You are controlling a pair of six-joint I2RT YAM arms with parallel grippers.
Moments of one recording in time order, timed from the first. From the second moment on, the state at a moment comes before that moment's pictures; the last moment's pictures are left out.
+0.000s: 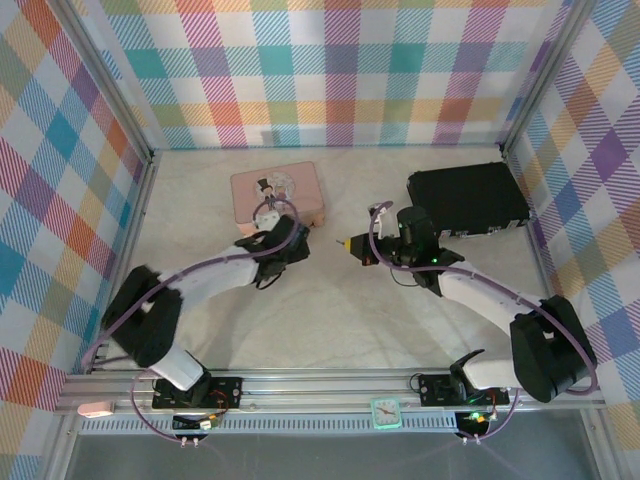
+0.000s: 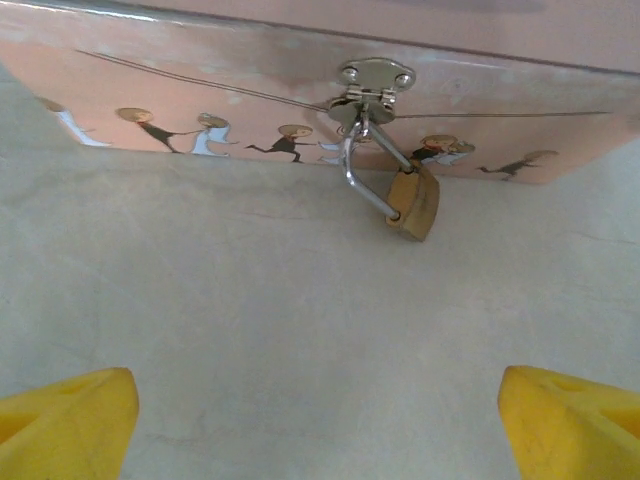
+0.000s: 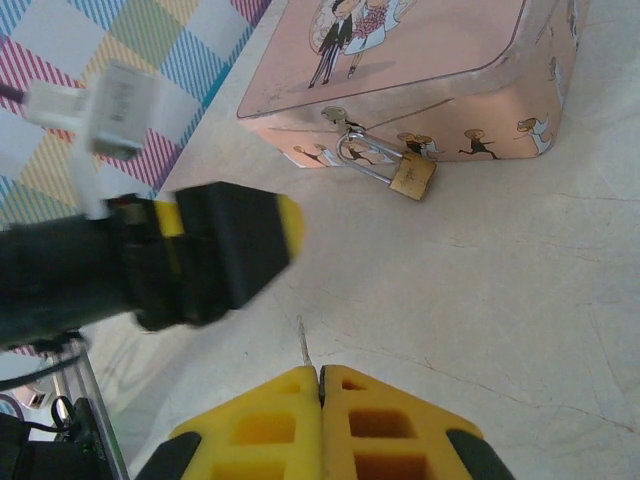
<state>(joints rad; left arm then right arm) -0.68 1.63 1.01 -0.40 -0.47 -0.87 0.51 1.31 0.71 0.11 -0.50 0.47</state>
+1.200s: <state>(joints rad) -0.68 1.91 1.06 -0.25 -0.63 -0.89 0.51 1.19 0.67 0.08 -0.45 0.43</state>
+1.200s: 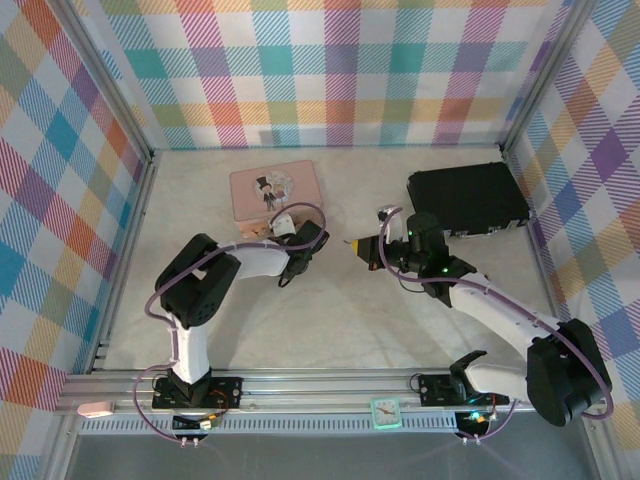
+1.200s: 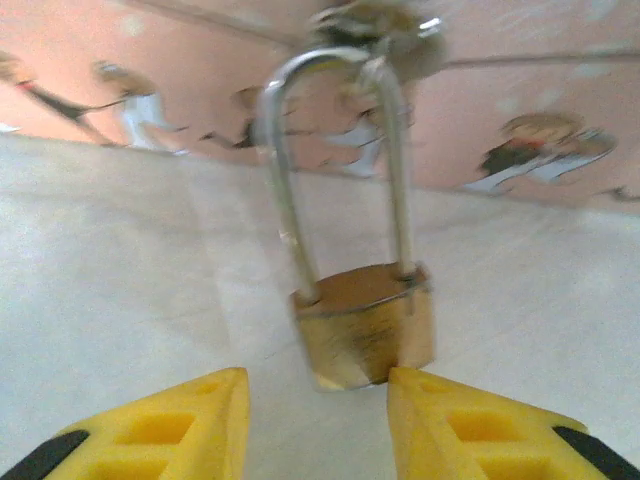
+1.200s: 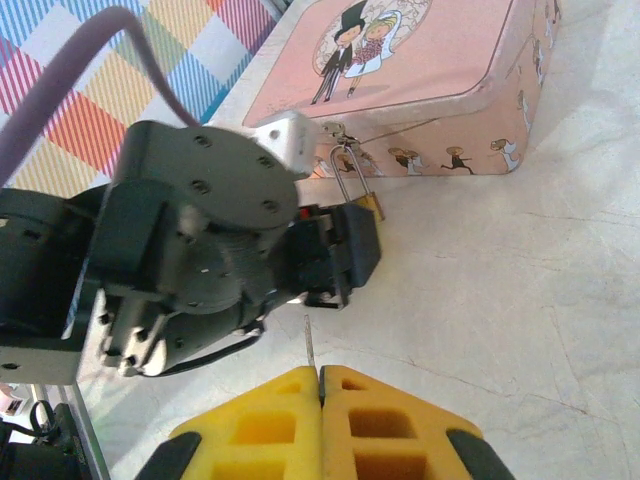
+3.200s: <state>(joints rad) -0.49 1.90 0.94 0.20 -0.19 -0.71 0.51 1.25 0.69 0.09 -0.48 0.45</state>
